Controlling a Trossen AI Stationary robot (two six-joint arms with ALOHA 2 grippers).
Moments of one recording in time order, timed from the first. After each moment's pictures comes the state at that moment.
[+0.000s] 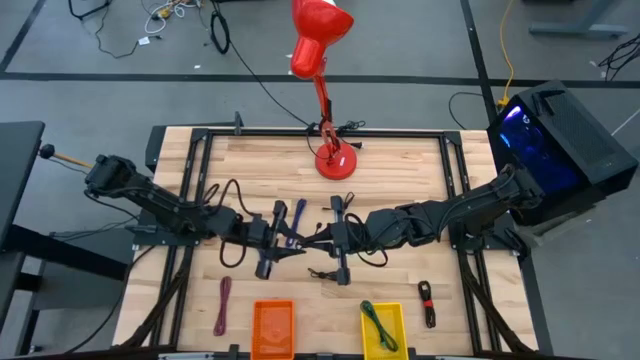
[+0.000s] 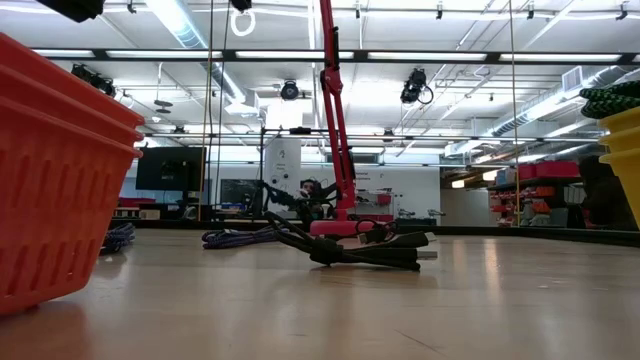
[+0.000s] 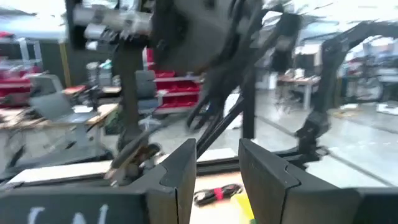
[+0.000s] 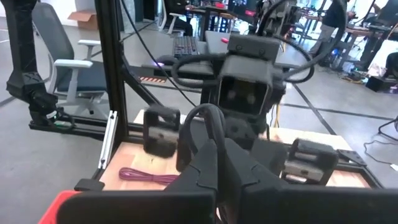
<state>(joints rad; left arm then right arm) -0.34 1.32 0.62 0.92 -0.14 0.04 0.36 1.62 1.46 -0.03 0.27 -0.05</state>
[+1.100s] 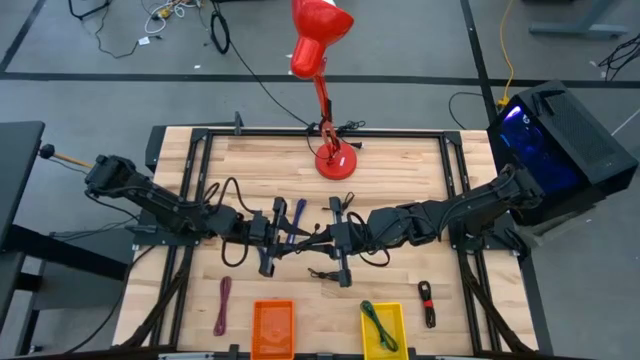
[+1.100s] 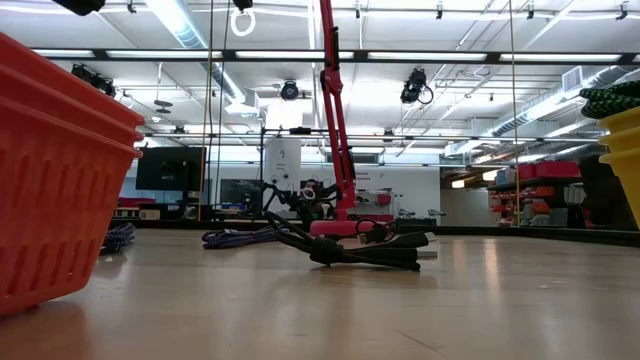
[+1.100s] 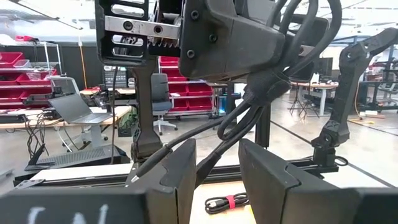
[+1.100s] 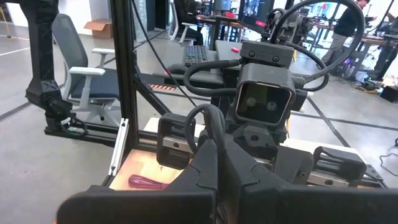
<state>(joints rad) -0.34 1.32 0.65 0.90 -0.22 0.04 0.36 1.62 1.46 0.01 0.22 -0.07</state>
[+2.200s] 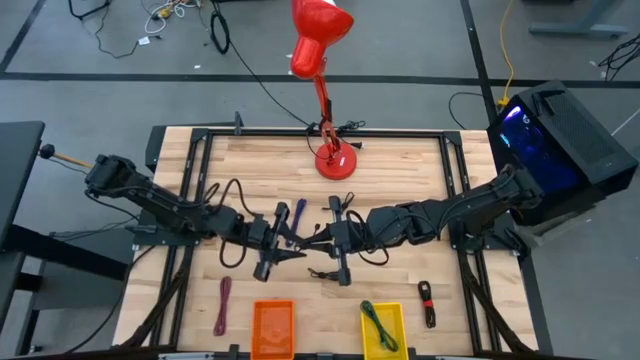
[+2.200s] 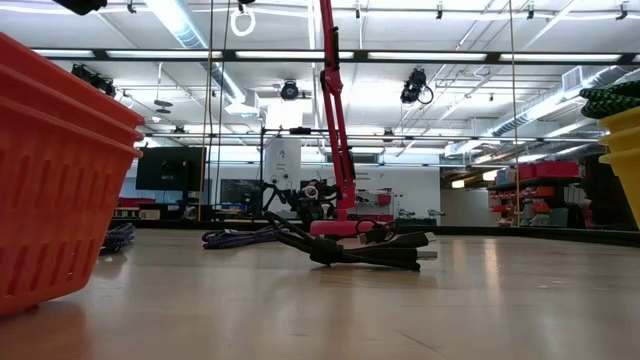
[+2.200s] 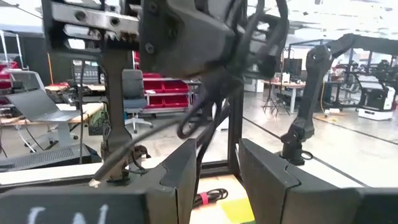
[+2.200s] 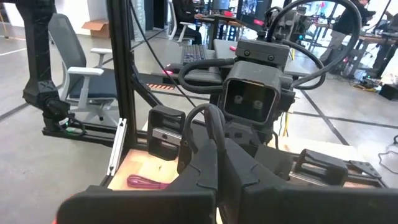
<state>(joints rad) -0.34 1.32 0.65 0.88 -0.12 0.00 0.35 1.63 1.46 0.02 0.22 -0.06</state>
